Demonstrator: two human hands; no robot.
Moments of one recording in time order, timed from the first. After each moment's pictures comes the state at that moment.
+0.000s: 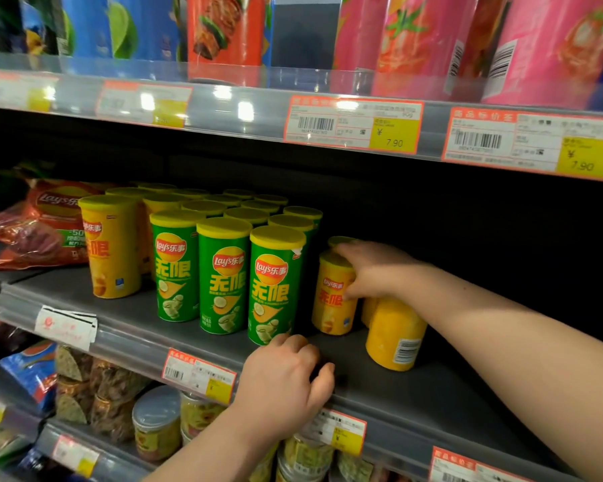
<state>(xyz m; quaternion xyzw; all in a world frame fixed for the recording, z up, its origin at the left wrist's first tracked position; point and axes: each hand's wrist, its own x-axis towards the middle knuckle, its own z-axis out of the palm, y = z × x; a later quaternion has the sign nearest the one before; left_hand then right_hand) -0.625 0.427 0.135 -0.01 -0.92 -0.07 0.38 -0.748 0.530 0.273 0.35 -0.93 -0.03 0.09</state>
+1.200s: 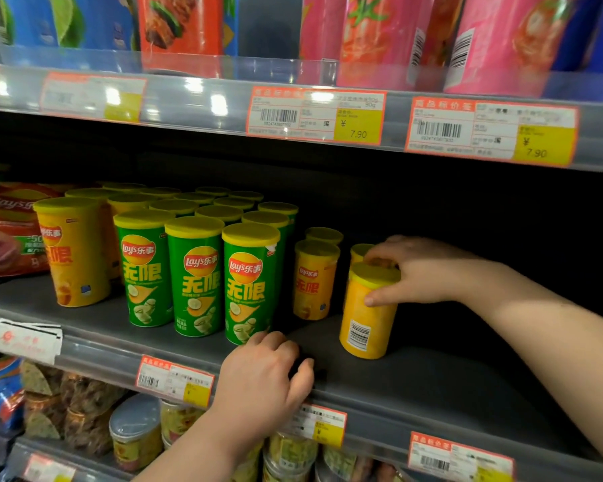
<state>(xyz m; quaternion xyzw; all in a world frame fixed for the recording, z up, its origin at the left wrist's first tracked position) -0.624 0.428 0.138 -0.01 -0.92 -0.05 0.38 -0.739 0.614 0.300 0.36 -0.93 -0.02 0.04</state>
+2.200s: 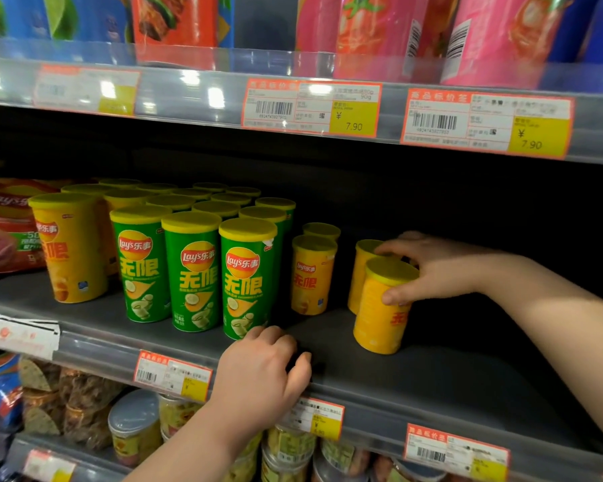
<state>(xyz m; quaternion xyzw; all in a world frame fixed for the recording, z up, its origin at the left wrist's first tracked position) -0.624 0.428 0.137 -0.01 -0.92 -0.05 0.39 -0.754 0.639 0.299 0.35 -0.94 0.01 -0.01</state>
